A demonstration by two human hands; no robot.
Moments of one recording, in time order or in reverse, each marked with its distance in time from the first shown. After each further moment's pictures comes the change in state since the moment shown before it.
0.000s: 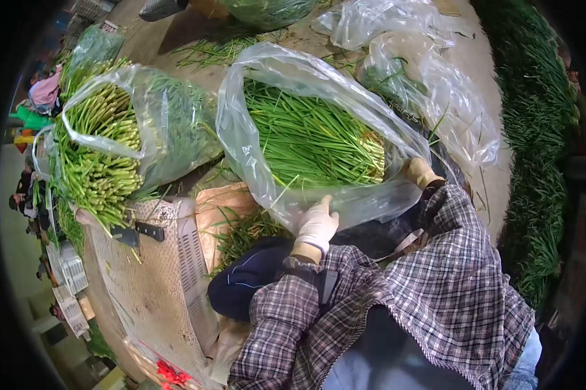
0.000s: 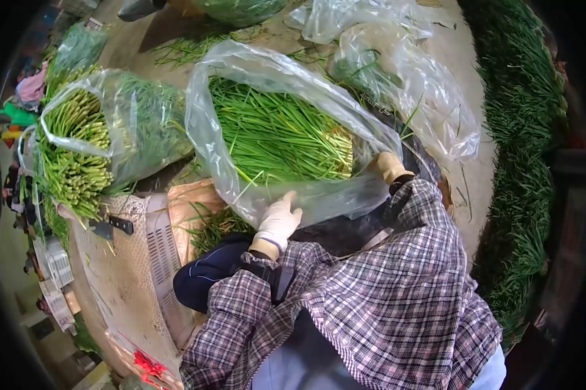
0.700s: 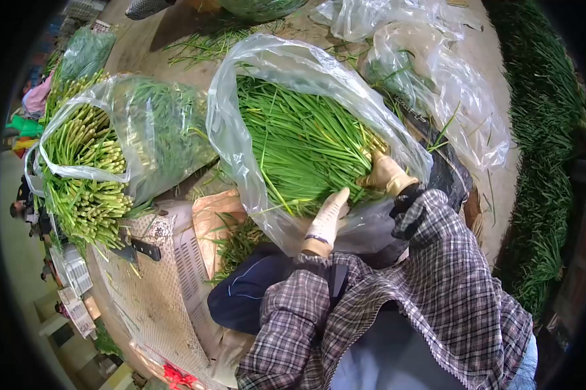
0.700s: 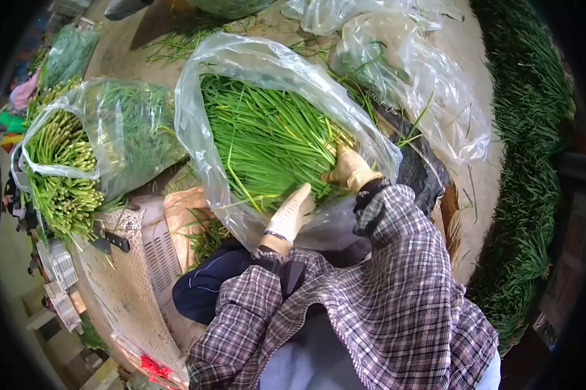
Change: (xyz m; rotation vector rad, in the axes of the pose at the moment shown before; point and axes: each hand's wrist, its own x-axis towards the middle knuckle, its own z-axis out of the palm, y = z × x) left_hand 0.043 -0.010 0.044 -1.586 -0.308 -0.244; right_hand 0.013 -0.113 0.018 0.100 0.082 -0.121
